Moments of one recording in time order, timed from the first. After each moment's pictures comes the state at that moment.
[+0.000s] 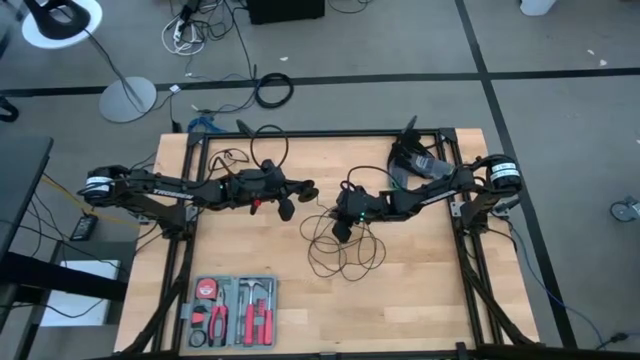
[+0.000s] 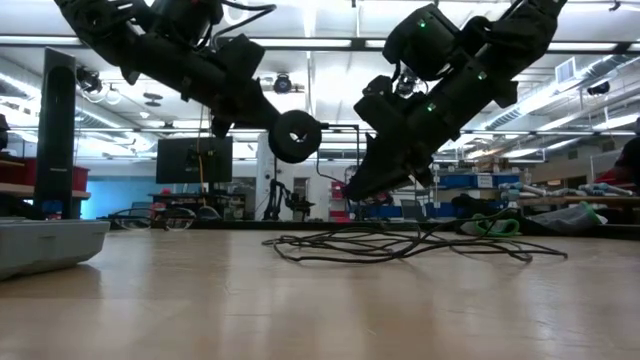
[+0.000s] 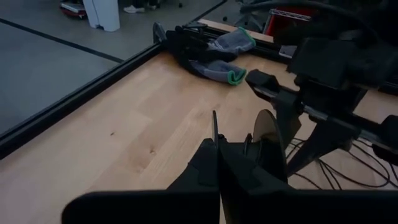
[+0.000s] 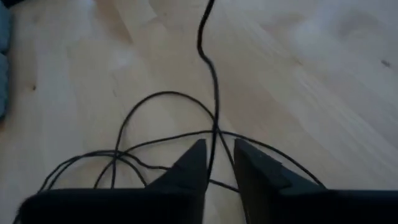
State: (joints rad) left arm 0.14 1.30 0.58 0.37 -0.23 -0.21; right arm 0.02 1.70 0.81 0.21 0.24 0.47
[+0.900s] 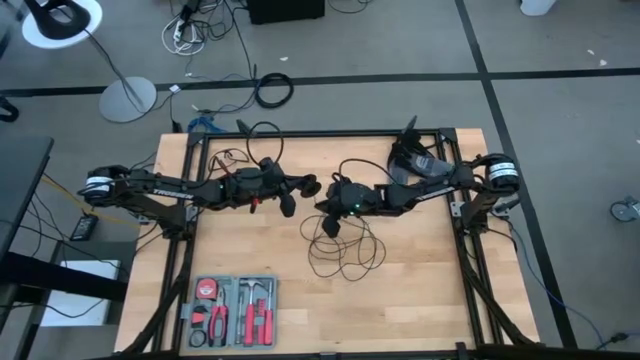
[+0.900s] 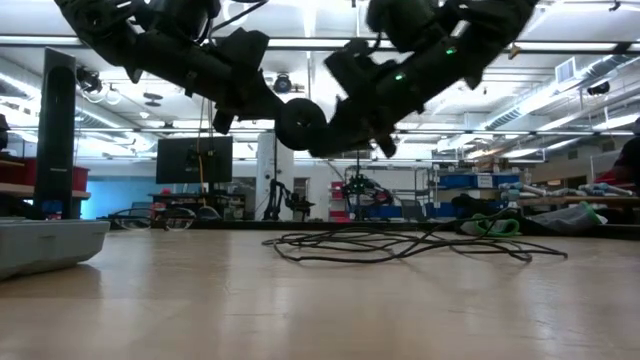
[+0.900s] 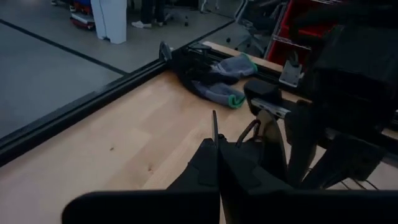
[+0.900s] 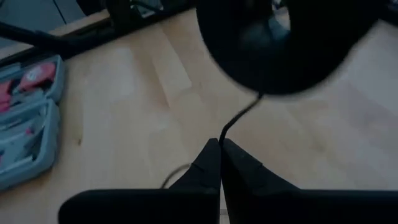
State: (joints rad) left arm 0.14 1.30 0.58 0.45 -0.27 -0.27; right arm -0.01 1.73 0.95 0.26 0.21 0.36
